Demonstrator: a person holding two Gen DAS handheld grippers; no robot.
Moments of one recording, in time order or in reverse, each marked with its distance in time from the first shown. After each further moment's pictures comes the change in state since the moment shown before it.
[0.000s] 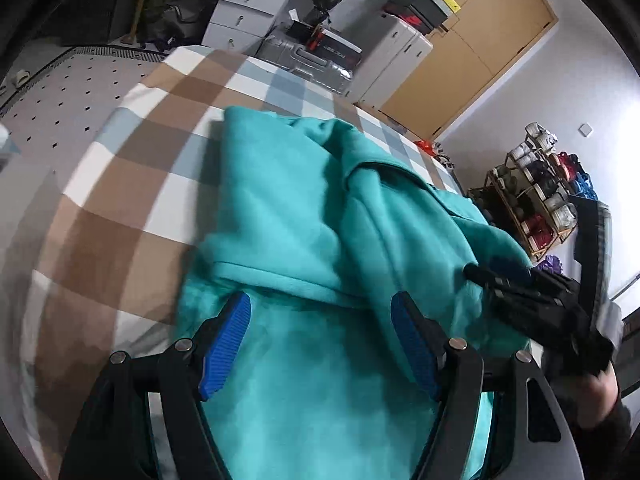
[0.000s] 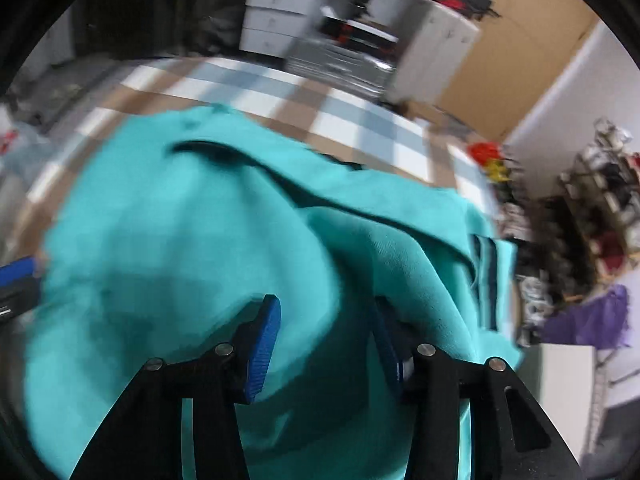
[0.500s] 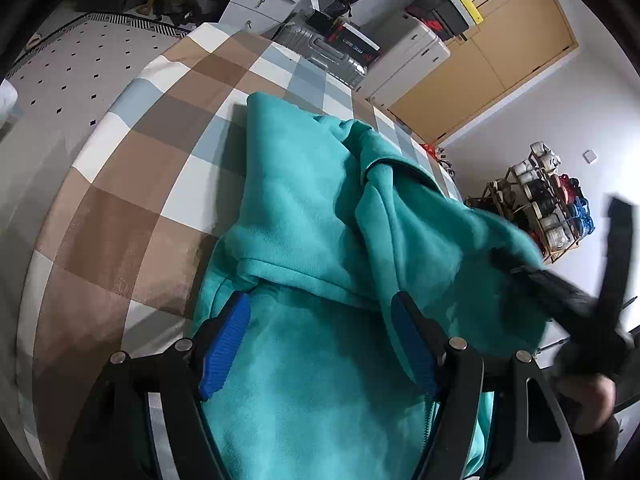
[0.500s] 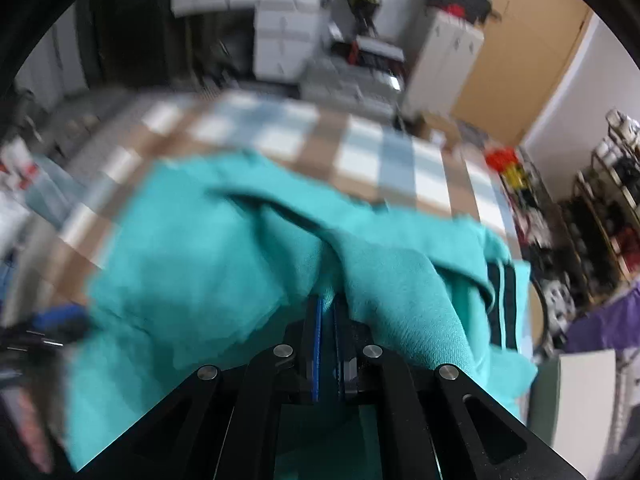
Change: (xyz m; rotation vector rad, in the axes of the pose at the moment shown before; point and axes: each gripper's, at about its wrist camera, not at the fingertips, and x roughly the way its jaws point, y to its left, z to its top) left arm 0.001 0.020 0.007 -0.101 0.039 -0.045; right arm -0.051 0.005 0.022 0.058 -0.125 0.135
